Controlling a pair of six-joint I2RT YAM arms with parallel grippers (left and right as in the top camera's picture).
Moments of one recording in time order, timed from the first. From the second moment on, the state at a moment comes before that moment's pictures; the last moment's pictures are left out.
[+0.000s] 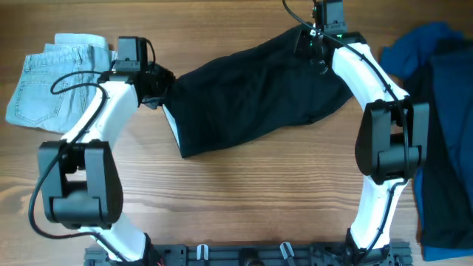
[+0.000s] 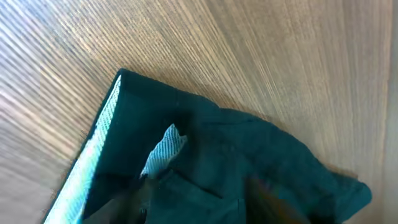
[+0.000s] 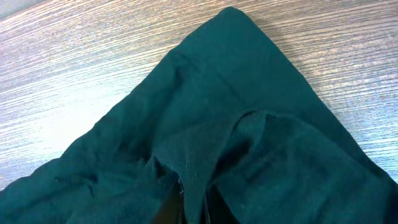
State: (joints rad) left arm -0.04 1.85 1.25 -0.48 0.18 -1.10; right arm 0.15 2.17 1.70 -0.48 -0.03 0.38
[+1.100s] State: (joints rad) left arm -0.04 1.76 1.26 -0.72 0.12 -1.06; right arm 0.15 2.18 1.70 -0.45 -0.02 0.38
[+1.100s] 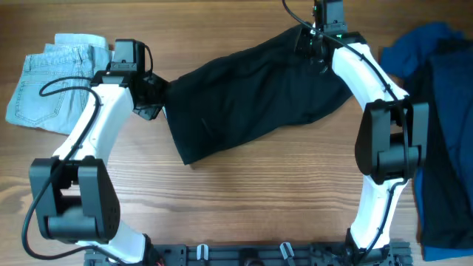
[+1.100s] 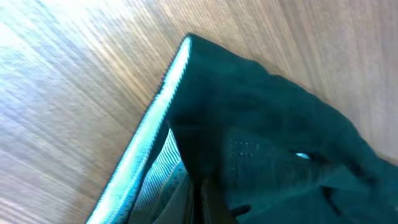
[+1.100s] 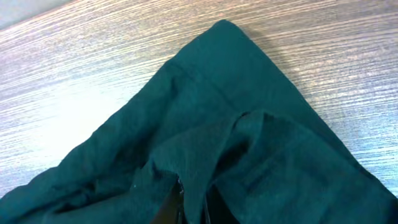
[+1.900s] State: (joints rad) left arm -0.04 1.75 1.20 -0.72 -0.05 -0.91; right arm 0.15 2.24 1.70 -0.18 -0.26 0.31
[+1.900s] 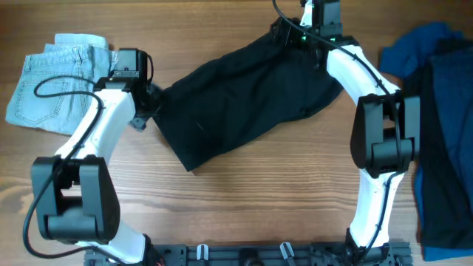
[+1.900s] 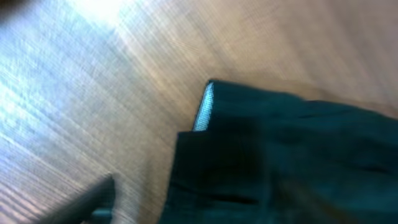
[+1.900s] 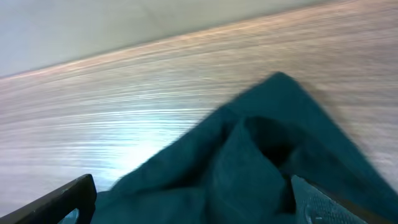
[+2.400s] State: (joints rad) left arm -0.13 1.63 1.29 -0.69 0.01 -0.73; right arm 0.10 2.13 1.70 -0.34 -0.44 0.22
